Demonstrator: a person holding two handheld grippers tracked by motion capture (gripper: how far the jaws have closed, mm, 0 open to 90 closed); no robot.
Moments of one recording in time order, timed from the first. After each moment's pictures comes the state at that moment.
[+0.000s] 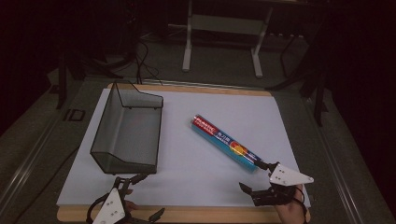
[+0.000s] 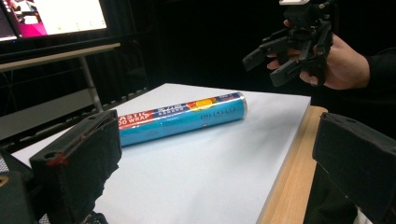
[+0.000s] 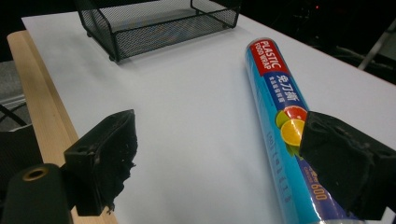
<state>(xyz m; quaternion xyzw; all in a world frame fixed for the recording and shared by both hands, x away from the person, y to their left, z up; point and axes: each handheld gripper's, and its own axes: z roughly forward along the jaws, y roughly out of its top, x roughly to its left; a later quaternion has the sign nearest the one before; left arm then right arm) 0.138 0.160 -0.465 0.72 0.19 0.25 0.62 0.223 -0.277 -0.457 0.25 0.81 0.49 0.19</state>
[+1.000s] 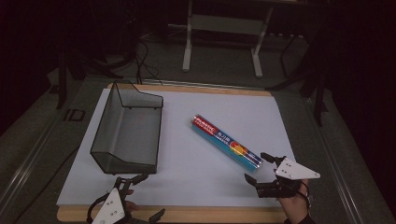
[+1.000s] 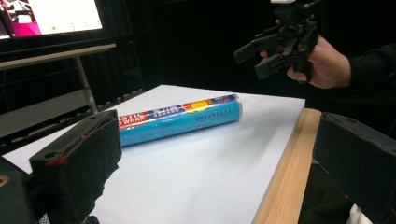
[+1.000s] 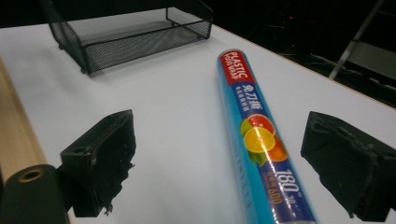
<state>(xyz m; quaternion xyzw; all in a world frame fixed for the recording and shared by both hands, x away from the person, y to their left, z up) 0.139 0.160 -0.465 0.72 0.19 0.24 0.62 0.236 -0.288 -0.452 0.26 0.79 0.50 0.23</state>
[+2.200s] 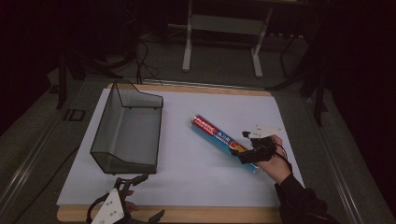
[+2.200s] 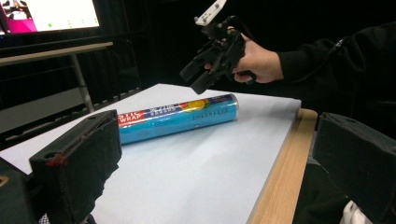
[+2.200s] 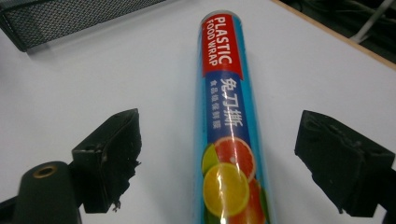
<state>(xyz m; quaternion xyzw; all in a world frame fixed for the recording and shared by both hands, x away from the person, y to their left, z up) 0.138 0.161 -0.465 0.72 0.19 0.23 0.62 0.344 -0.248 -0.458 0.27 0.85 0.41 0.17</state>
